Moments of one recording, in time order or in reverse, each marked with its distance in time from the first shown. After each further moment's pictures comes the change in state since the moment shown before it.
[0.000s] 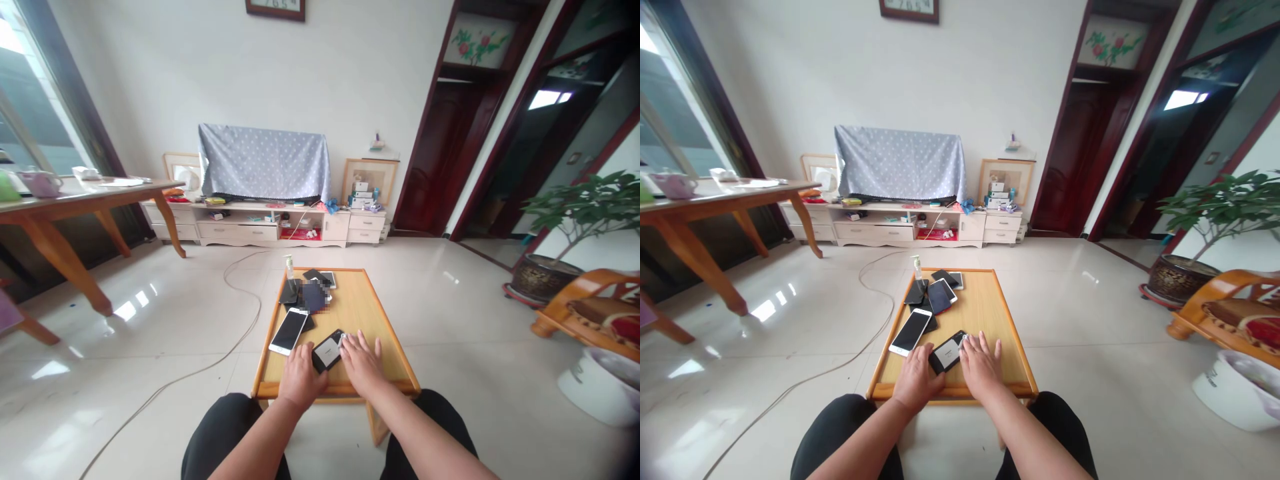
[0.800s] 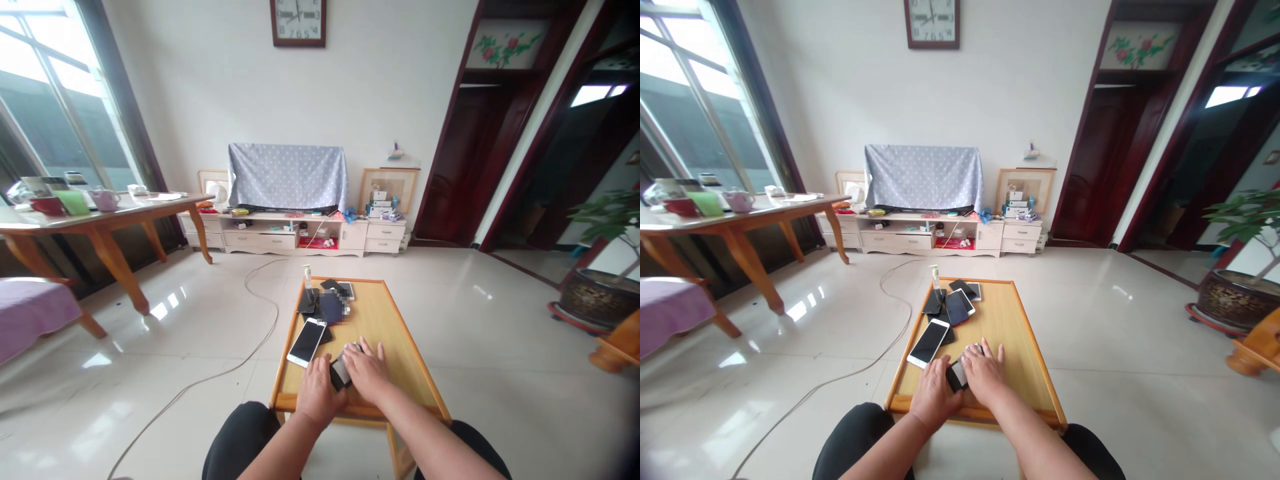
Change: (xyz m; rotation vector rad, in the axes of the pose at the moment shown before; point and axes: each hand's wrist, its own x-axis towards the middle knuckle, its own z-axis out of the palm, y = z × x) left_hand 0.000 0.000 0.000 -0.050 0.022 -0.034; right_hand 0.027 -0.036 -0.007 0.087 -0.063 -0.175
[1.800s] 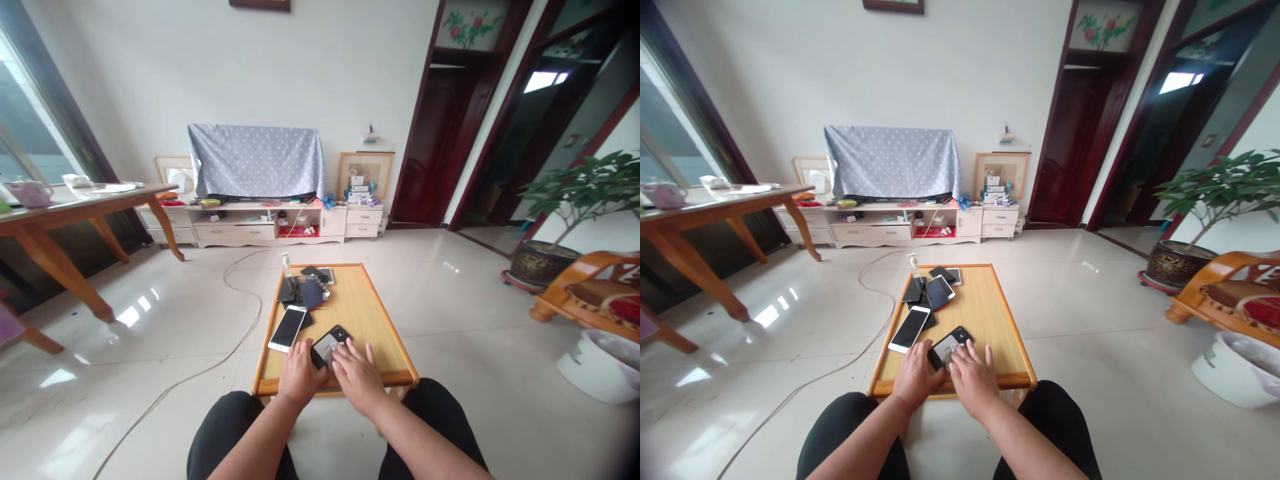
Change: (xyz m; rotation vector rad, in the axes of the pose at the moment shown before) left_hand 0.003 0.007 0.002 0.048 -0.032 0.050; right_hand -0.064 0.016 0.007 0.039 0.096 0.011
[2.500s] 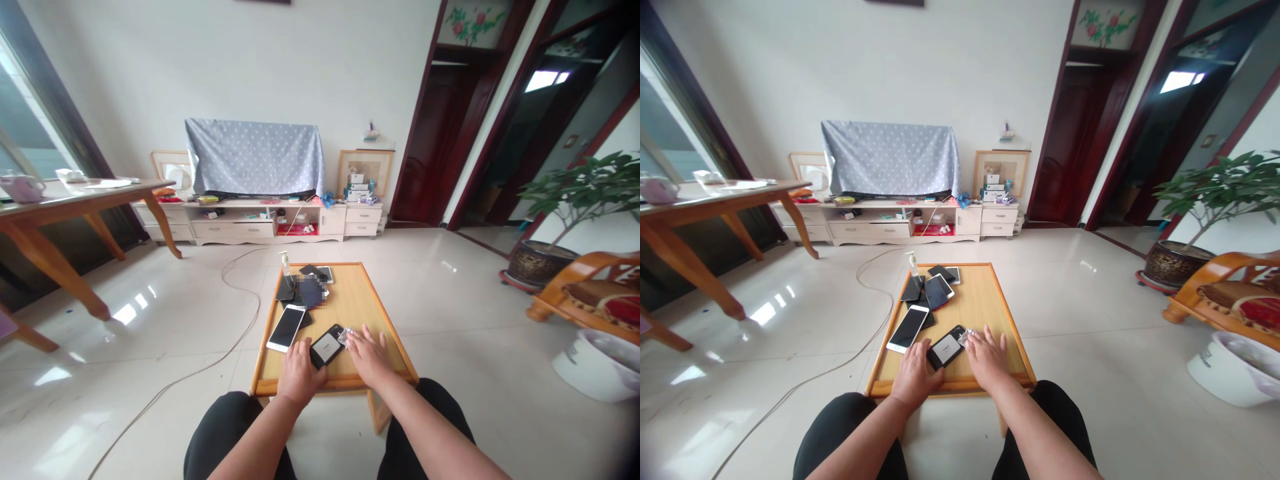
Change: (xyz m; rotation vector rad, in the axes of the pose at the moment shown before) left_hand 0.002 -0.001 0.000 -0.003 -0.002 -0.003; right_hand 0.028 0.030 -0.011 -0.045 -0.002 0.196
